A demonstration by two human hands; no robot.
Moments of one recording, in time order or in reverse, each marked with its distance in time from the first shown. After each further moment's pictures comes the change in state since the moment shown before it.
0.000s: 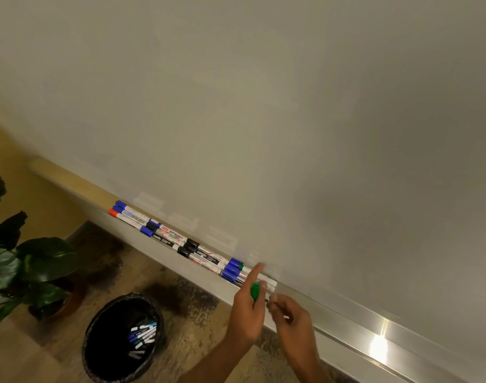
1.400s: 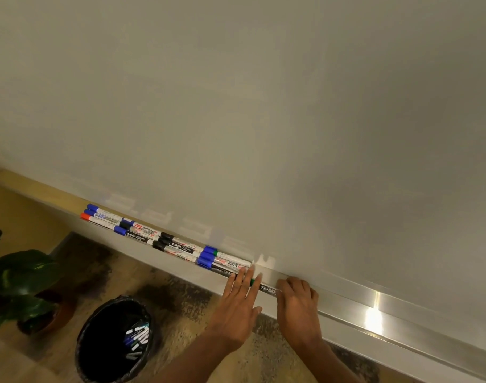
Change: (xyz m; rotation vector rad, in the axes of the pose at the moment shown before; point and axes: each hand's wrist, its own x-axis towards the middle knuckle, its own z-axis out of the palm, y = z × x) left_hand -0.016 -0.047 0.018 1.294 -0.489 0.333; right_hand 0.008 0.076 -0.052 -0.834 0.218 -0.296
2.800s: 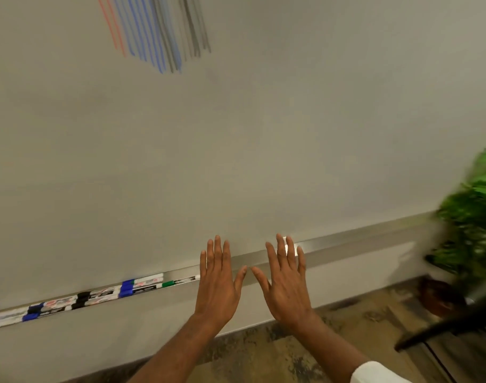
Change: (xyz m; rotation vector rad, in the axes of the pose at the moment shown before) left_hand -0.147 0.218 -0.100 -0.029 0.422 0.323; right_hand -0.238 0.027 -0.244 -0.145 0.400 0.291
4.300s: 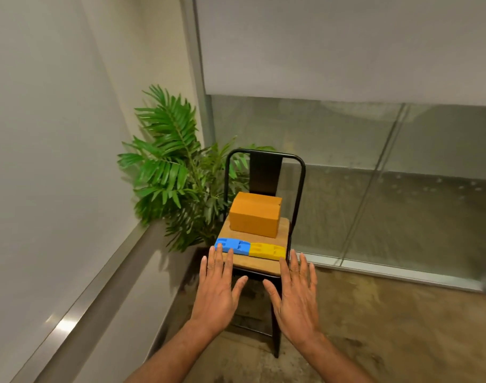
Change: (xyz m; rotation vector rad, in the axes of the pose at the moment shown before) left_hand 0.030 0.675 0.261 -0.173 -0.272 1.186; right_hand -0.261 0.549 -0.224 -0.436 0.234 1.124
